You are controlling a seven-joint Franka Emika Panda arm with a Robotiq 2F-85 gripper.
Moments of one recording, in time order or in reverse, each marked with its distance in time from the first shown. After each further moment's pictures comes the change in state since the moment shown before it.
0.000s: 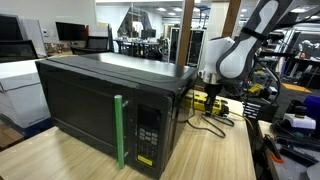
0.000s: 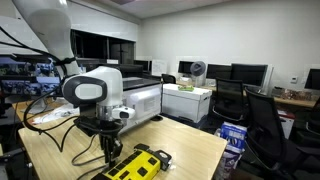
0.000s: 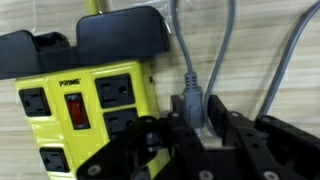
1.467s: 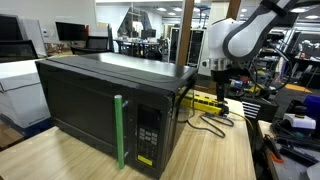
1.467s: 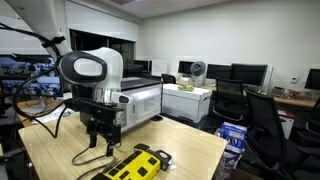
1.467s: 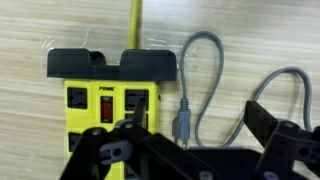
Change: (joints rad) arm -0.023 -0.208 0.005 -0.011 -0.099 -0.312 -0.153
